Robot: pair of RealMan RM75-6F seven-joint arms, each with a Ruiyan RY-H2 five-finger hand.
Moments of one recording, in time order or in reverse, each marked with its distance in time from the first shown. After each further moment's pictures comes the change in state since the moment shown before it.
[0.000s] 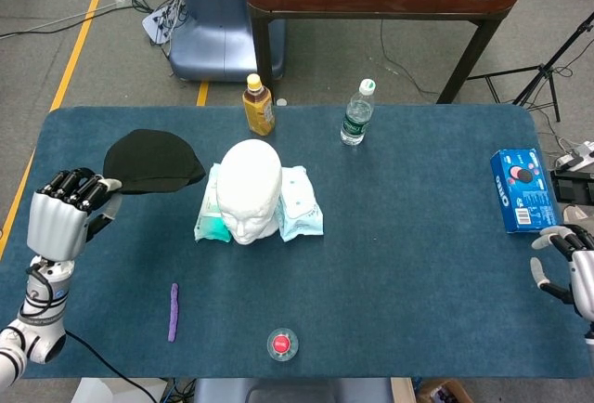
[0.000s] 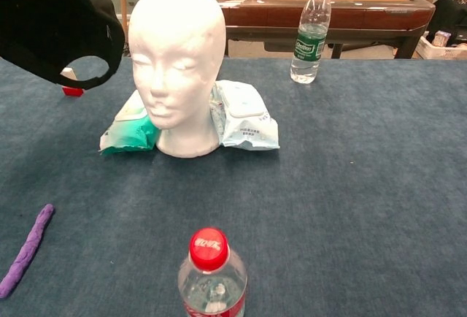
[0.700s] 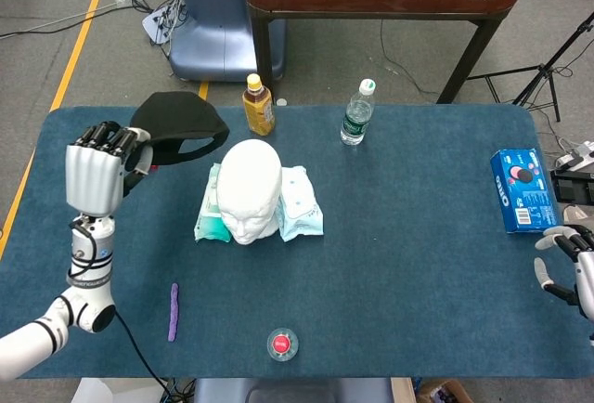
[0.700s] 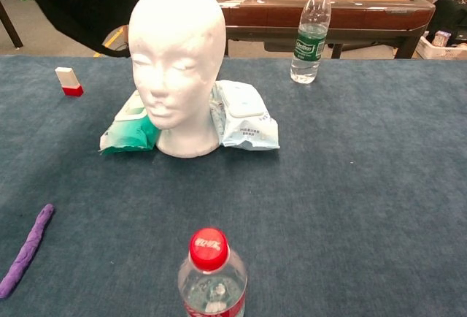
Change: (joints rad) left arm -0.141 -0.005 -0.157 -0.248 -0.132 -0.209 0.265; right arm -0.007 0.010 -0.001 0.008 -0.010 0.011 0.038
